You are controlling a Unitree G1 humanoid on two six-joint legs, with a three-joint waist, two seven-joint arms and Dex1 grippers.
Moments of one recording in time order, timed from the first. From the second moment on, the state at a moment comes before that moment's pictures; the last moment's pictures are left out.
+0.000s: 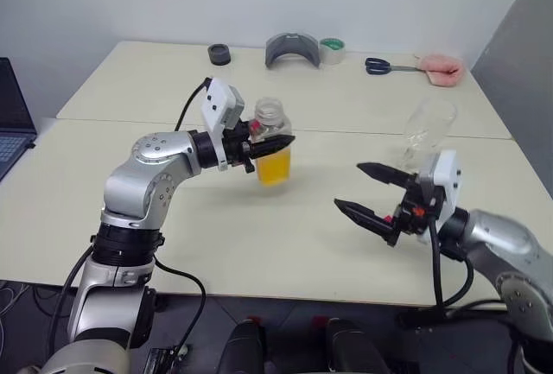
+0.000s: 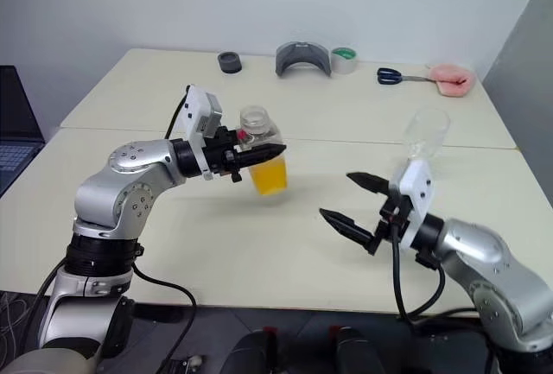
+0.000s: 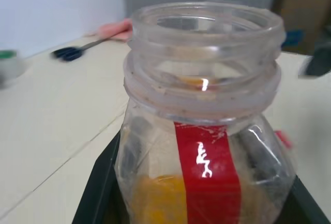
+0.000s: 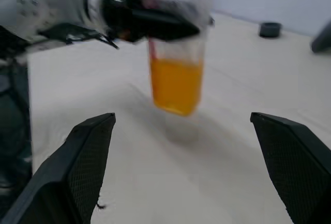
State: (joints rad) left arm -0.70 0.55 -0.02 -0.03 -0.44 0.56 -0.84; right arm -0.22 -0.63 -0.09 -0.67 0.78 0.66 0.61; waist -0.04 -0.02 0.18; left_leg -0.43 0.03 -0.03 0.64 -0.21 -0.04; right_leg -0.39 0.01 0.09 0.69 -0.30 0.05
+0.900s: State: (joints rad) left arm -0.65 0.47 0.25 0.37 -0.25 0.26 -0.33; right arm -0.57 -0.55 0.03 -0.52 0.84 0.78 0.65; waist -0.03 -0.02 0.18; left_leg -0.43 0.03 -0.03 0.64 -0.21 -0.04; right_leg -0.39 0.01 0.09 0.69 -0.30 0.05
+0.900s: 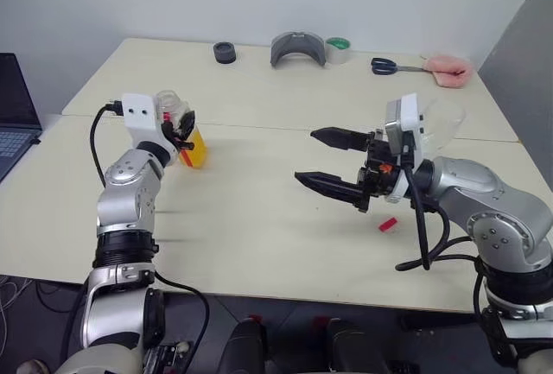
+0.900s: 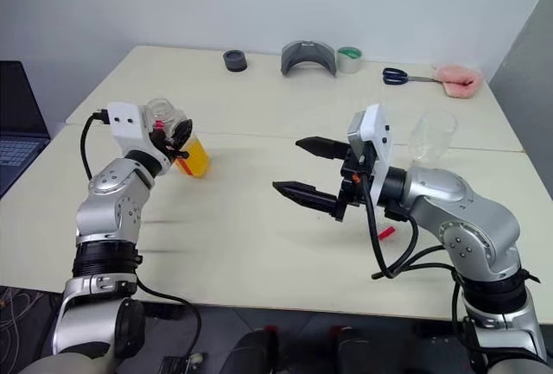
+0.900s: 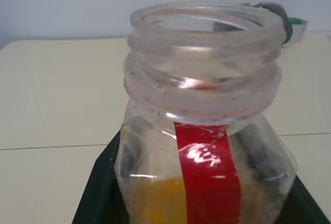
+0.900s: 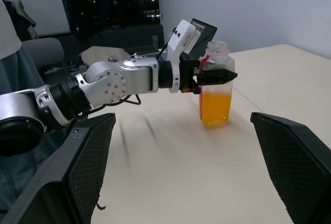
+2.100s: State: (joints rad) left arm -0.65 0.48 0.24 0.49 -0.23 0.12 -0.41; right arm -0.57 -0.53 0.08 -0.50 0.69 0.80 0.59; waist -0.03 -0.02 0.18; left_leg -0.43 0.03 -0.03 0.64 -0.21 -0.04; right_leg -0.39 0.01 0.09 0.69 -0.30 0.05
